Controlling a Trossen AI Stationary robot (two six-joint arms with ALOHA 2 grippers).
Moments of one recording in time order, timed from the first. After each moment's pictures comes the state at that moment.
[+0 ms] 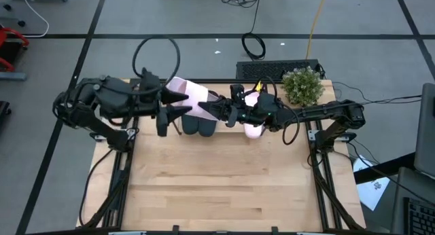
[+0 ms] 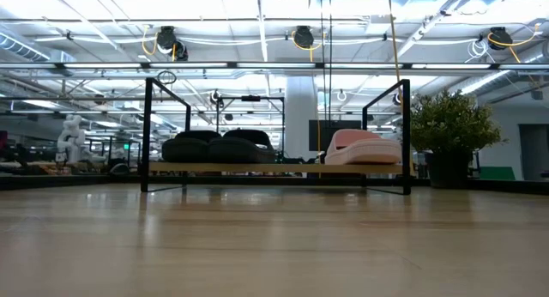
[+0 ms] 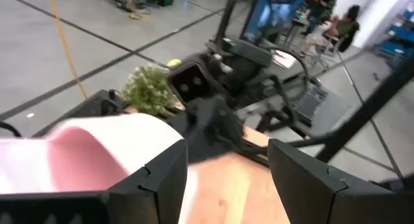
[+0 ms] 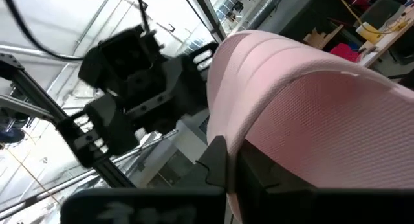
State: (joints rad) left arm -0.26 1.43 2.09 -0.97 -0.46 -0.48; right arm 0.02 1.62 1.31 0.69 0.07 0.87
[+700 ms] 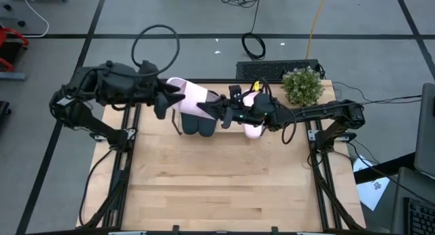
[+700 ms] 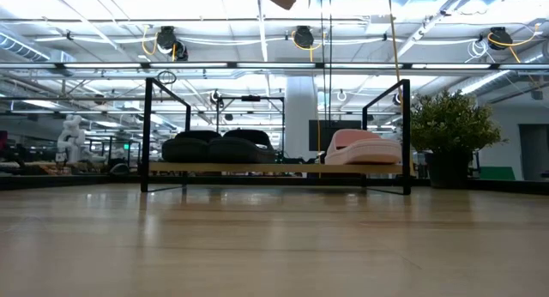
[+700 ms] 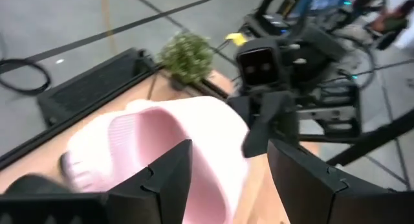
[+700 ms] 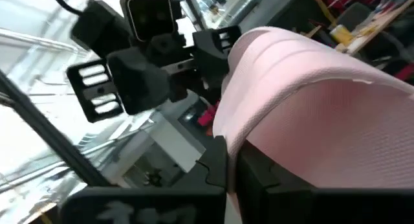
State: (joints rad) left arm -0.08 1.39 2.09 -1.15 -0.33 -0.62; right arm 0.02 1.62 1.31 0.62 0.09 0.81
